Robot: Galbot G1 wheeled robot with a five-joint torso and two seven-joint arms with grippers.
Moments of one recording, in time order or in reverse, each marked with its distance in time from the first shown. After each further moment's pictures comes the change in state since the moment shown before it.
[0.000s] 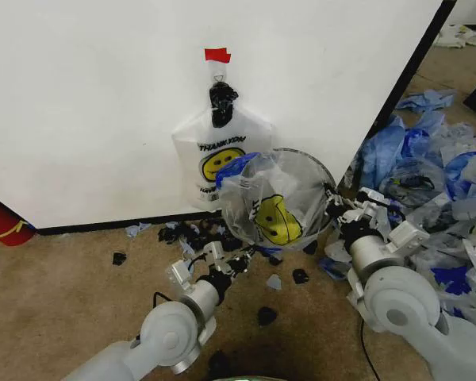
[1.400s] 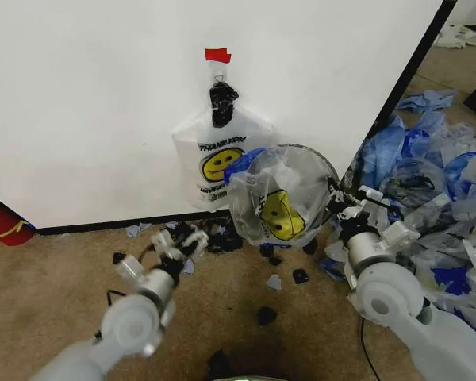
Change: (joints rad) left arm 0.093 0.129 -0.334 0.023 -0.014 -0.102 0.136; right arm -0.035 0.044 -0.007 -0.155 -0.237 0.117 -0.225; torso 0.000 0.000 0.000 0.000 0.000
